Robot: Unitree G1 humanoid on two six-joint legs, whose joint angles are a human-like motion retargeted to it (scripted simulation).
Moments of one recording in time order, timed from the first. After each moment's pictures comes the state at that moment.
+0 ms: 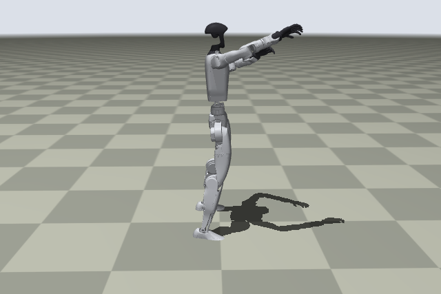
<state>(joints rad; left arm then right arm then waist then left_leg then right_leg) -0.84 1.05 -0.62 -0.17 -0.40 -0.24 0.13 -1.74 -1.03 1.27 0.66 -0.53 0.03 -0.06 0.12 -0.05 0.01 0.16 0.13 0.09 0.08 -0.20 -0.15 0.10 -0.24 -0.13 0.12 -0.08 0.24</state>
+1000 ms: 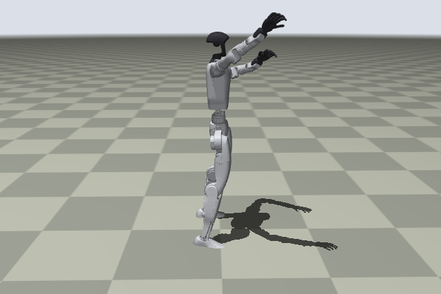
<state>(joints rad) -0.68 1.24 -0.42 -0.19 -0.38 -0.30 0.22 -1.97 -1.27 1.40 1.04 -0.67 0.11 -0.20 0.02 -0.08 0.00 0.17 0.13 0.15 0.06 -0.19 -0.17 0.09 -0.24 -0.09 0.10 -0.06 0.25</state>
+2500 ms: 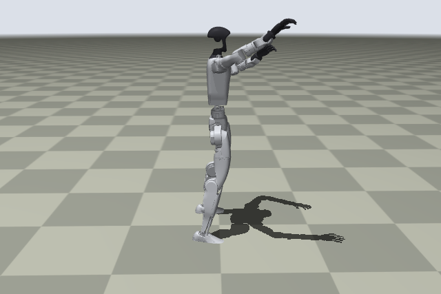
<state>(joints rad) -0.78 1.07 -0.45 -0.18 -0.36 -0.26 0.24 -1.80 -1.33 1.24 0.80 -0.26 0.06 -0.26 0.08 -0.04 0.03 0.16 0.12 0.11 0.08 -0.19 -0.15 0.09 -0.25 -0.12 0.11 -0.07 0.25</state>
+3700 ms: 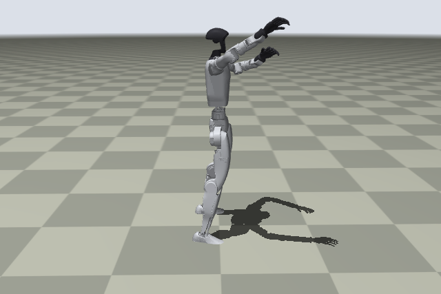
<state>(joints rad) -0.72 1.13 -0.48 -0.18 -0.42 -0.27 0.18 -1.95 -1.24 1.40 0.82 -0.39 0.06 -0.11 -0.01 0.00 -0.01 0.18 0.13 0.18 0.08 -0.21 -0.16 0.08 -0.23 -0.06 0.10 -0.07 0.24</state>
